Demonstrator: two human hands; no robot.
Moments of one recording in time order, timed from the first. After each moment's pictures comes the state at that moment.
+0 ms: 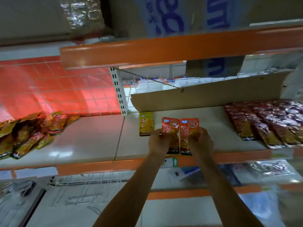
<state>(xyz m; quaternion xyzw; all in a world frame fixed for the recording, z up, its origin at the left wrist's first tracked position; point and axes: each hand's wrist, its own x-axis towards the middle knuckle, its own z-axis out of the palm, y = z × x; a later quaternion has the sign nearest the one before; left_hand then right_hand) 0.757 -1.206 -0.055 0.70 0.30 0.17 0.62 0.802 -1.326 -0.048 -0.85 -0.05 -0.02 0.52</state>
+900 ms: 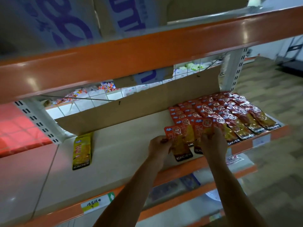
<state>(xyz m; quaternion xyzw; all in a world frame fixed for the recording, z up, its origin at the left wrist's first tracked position) 0.924 -1.359 -0.083 0.72 0.24 0.03 0.65 0.947 -1.516 -0.064 -0.84 0.11 -0.13 0.51</state>
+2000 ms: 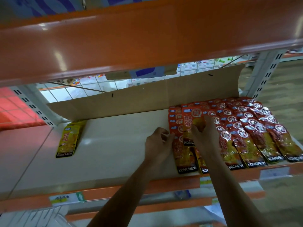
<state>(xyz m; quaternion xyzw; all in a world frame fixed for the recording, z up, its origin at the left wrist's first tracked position) 0.973 -1.396 -0.084 0.85 0.25 0.15 0.45 1.048 -1.528 -0.069 -0.83 -0.06 -0.02 0.56</state>
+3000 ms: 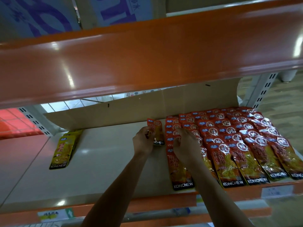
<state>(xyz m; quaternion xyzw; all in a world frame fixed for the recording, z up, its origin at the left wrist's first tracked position) 1.027 -1.346 -0.102 0.84 0.31 0.22 0.40 1.062 -1.498 -0.083 -0.91 -0.21 -0.02 0.37</state>
